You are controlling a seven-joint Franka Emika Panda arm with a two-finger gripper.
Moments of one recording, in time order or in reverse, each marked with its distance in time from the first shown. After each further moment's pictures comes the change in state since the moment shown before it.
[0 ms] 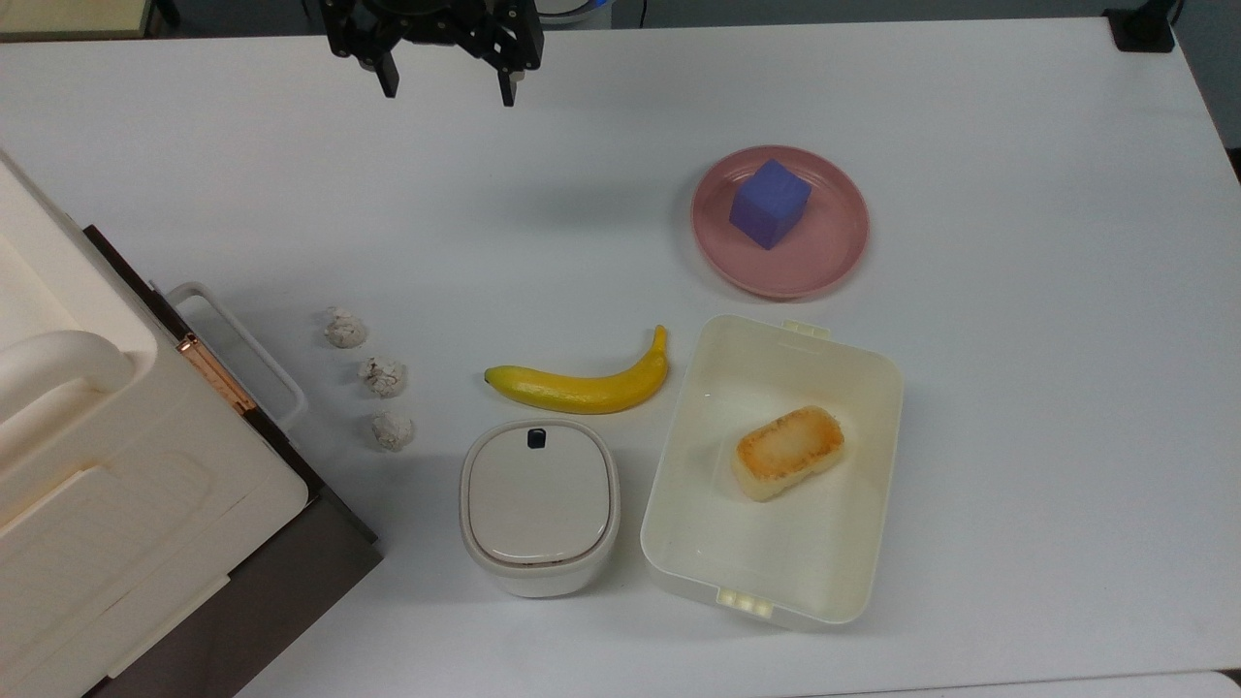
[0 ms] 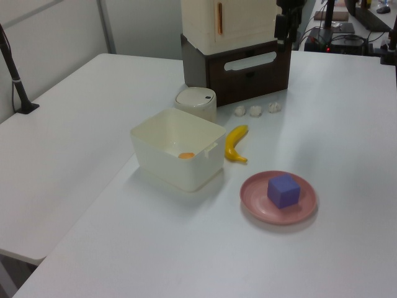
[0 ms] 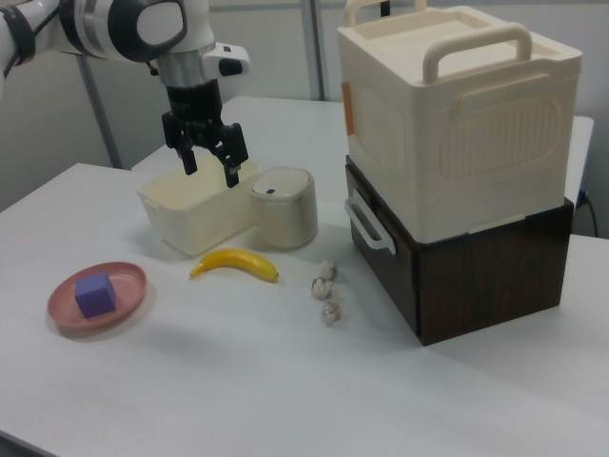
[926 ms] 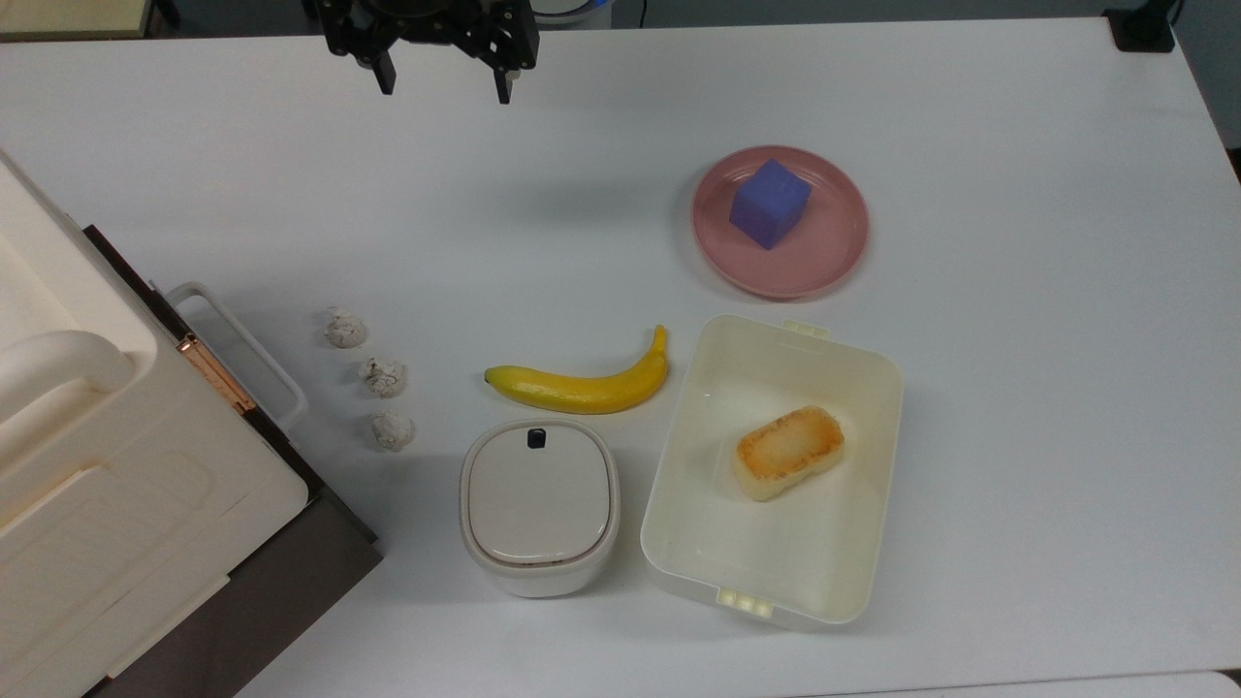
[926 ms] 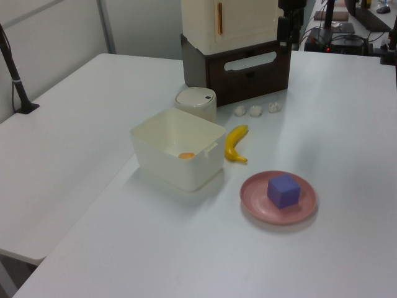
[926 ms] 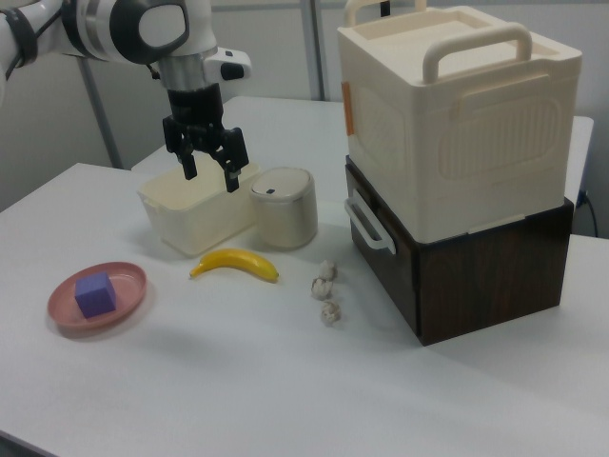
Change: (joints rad) arm 0.000 -0.001 -0.006 -0.007 -0.003 -0.019 -0.006
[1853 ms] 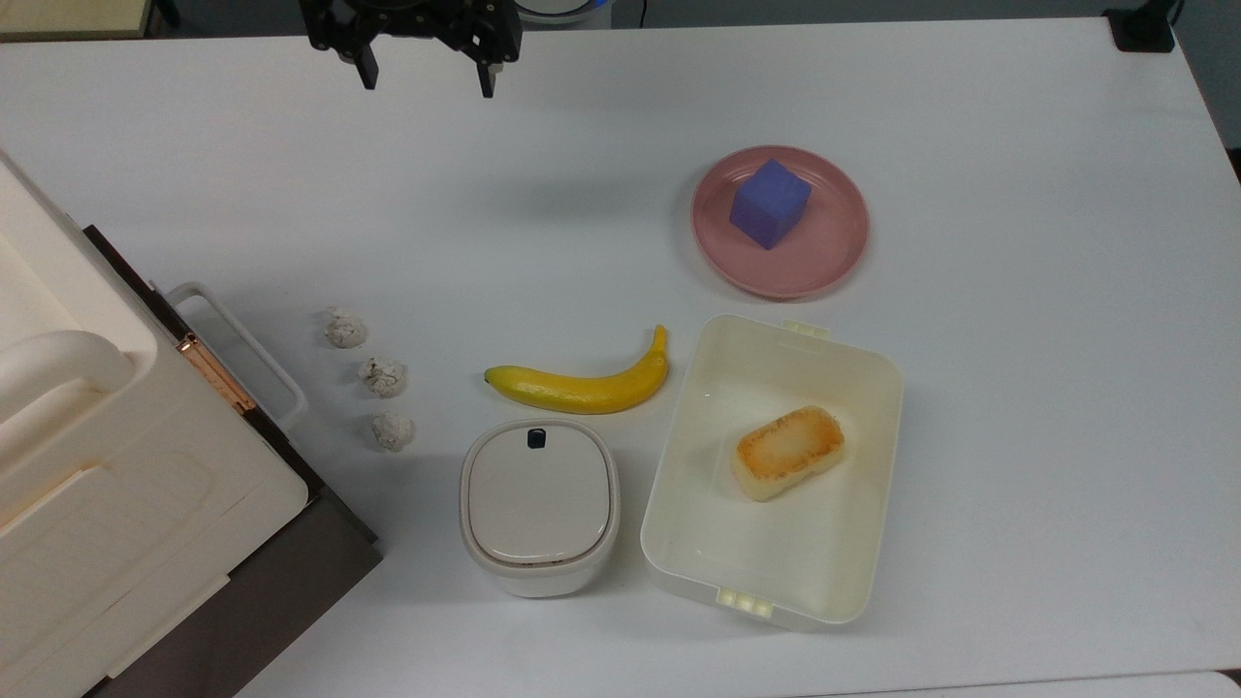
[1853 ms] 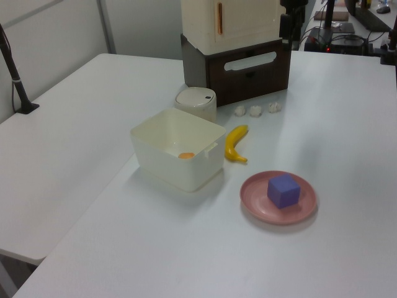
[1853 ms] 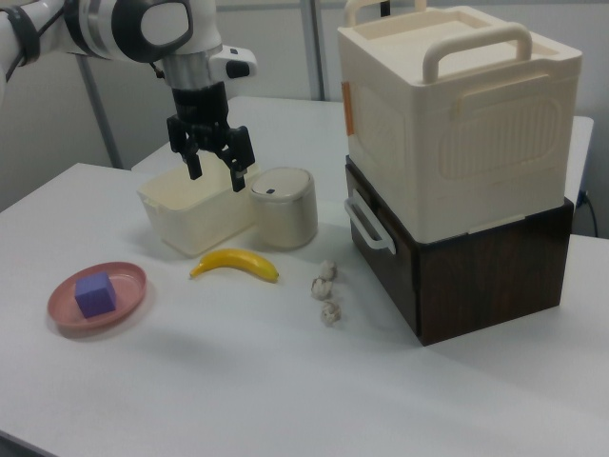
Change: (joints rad) arm 0.029 -0.006 -0.055 0.001 -0.001 -0.001 -0.037
